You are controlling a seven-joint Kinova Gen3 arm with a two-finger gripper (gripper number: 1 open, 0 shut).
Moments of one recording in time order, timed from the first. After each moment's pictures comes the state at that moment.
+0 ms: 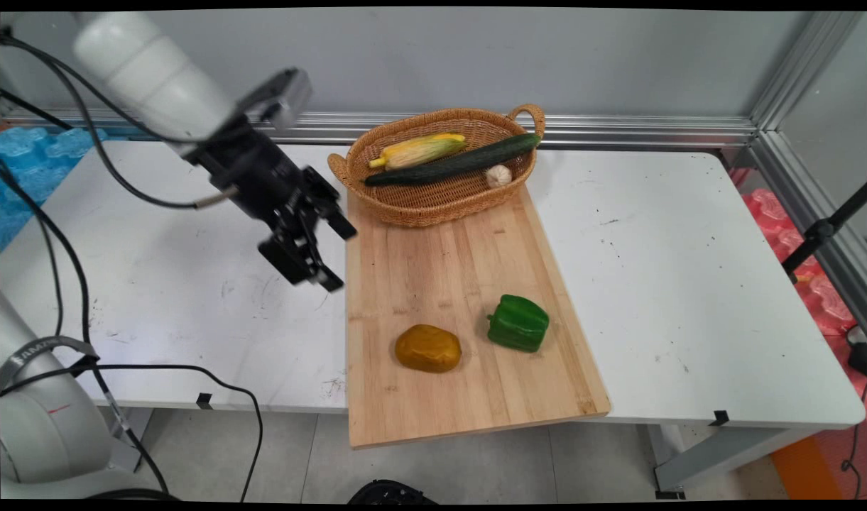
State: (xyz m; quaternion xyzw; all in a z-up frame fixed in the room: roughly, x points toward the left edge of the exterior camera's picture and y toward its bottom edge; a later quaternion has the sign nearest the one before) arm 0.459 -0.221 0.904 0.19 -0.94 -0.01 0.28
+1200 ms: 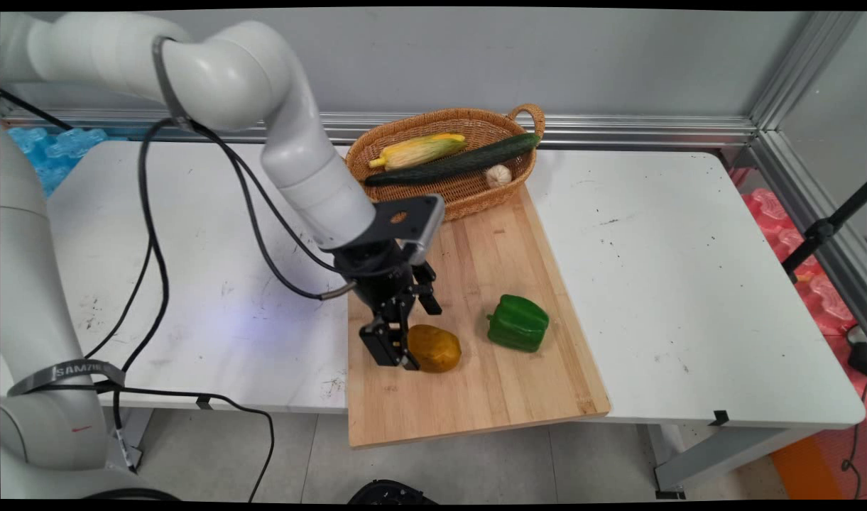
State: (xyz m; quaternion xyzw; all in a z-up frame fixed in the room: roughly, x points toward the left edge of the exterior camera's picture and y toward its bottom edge) arm 0.329 -0.247 0.811 0.05 -0.97 -0.02 0.23
